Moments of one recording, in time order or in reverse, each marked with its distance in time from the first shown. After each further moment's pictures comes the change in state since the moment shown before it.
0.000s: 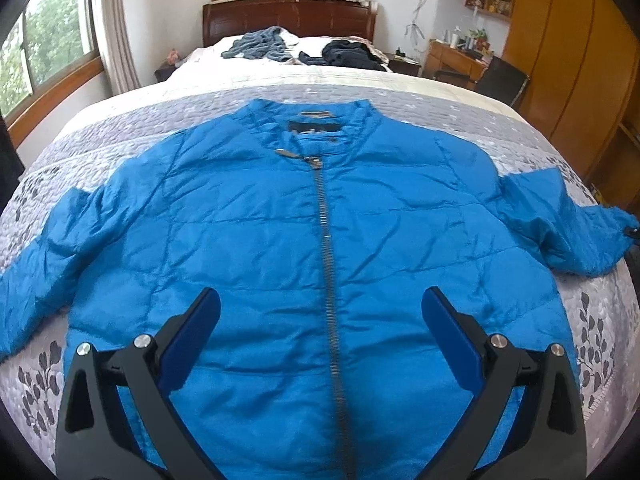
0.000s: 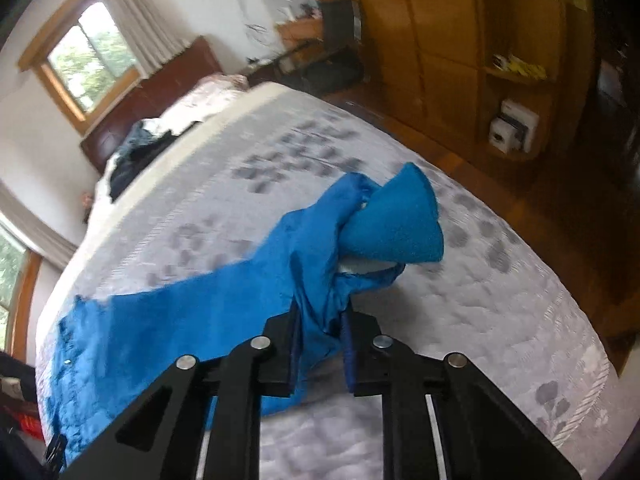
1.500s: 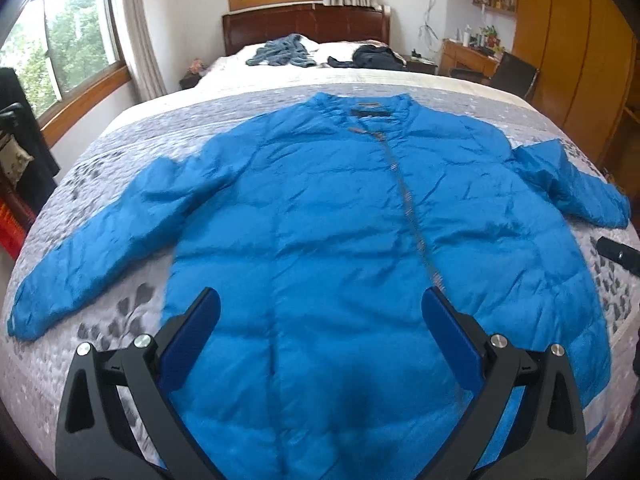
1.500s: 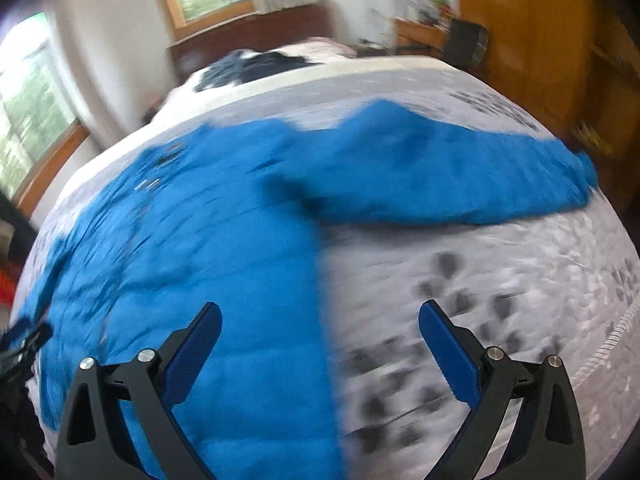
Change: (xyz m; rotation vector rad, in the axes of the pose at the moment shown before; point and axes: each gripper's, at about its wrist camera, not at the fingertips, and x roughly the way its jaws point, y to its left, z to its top) left arm -0.069 0.045 -0.044 0.052 -0.028 0.061; right arm -0.043 0.197 -0.210 -0.313 0.052 0.040
